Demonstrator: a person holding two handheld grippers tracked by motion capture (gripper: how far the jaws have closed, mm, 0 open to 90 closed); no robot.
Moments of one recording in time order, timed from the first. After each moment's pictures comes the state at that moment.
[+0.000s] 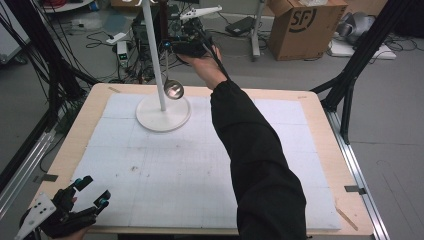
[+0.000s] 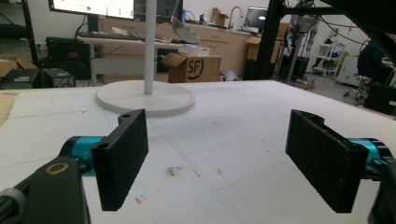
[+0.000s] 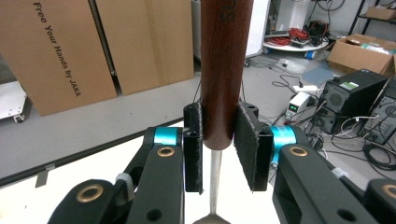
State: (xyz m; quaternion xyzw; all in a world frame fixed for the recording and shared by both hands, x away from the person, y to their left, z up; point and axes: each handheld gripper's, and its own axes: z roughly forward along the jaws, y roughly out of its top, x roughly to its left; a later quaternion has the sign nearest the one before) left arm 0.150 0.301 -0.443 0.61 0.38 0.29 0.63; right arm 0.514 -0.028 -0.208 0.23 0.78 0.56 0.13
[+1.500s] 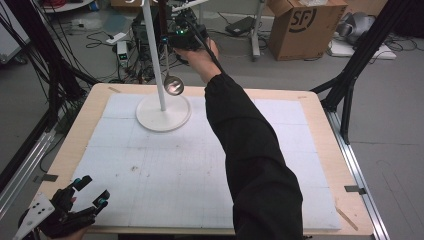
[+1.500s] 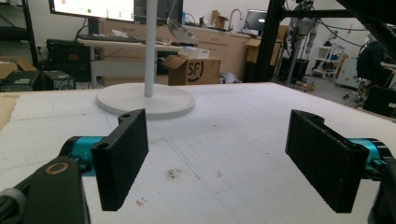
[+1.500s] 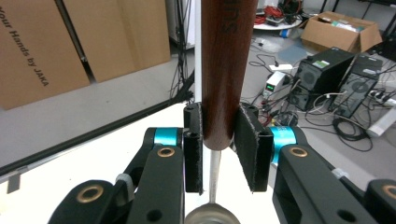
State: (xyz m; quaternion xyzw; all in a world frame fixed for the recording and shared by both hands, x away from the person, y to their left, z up) left arm 0.149 0.302 -0.442 0.61 0.38 0.29 0.64; right arm 0.519 -0.012 -0.192 0.27 0.80 0.51 0.15
